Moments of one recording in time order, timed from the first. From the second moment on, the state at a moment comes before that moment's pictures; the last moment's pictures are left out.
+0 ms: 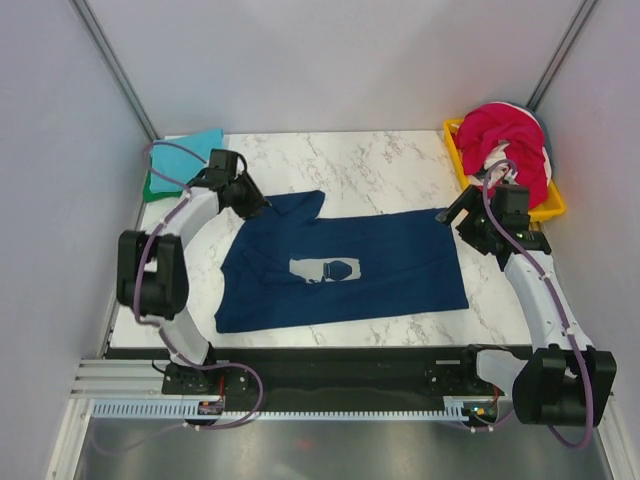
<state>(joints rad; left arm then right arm) -0.14 1.67 1.22 -0.47 0.17 -0.75 -0.07 1.12 0.90 -0.50 -0.15 0.63</state>
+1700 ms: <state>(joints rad) -0.25 2.11 1.57 -0.46 0.03 -0.69 -0.05 1.26 0.82 -0.41 -0.10 0.56</state>
